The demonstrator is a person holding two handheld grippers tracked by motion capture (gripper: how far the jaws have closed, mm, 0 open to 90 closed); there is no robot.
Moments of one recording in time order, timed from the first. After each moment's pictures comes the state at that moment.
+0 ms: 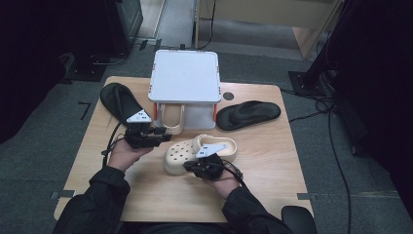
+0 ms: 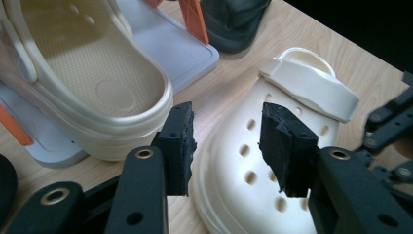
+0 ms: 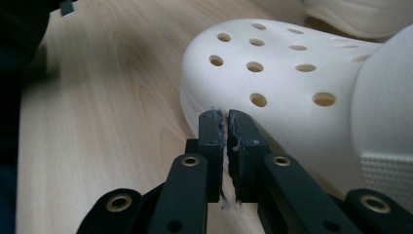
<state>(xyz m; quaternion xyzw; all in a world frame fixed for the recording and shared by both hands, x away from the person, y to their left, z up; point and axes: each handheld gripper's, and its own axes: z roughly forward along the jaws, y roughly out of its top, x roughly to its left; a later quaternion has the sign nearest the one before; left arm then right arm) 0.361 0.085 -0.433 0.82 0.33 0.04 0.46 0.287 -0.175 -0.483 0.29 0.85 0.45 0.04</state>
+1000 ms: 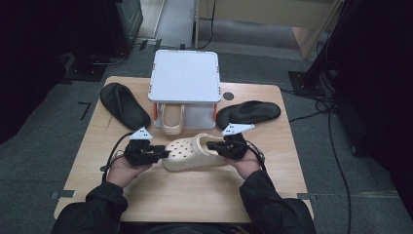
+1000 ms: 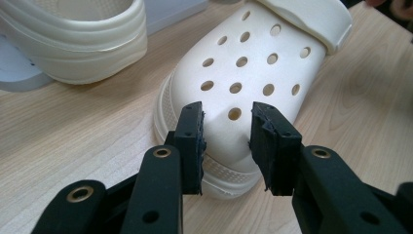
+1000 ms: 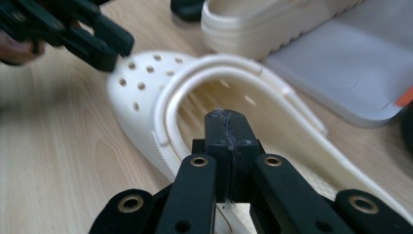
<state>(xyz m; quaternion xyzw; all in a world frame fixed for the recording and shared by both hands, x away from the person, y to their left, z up) 0.325 0.085 -0.459 0.83 0.36 0.03 0.42 0.330 -0.244 -0.451 0.34 0.82 0.45 0.06</state>
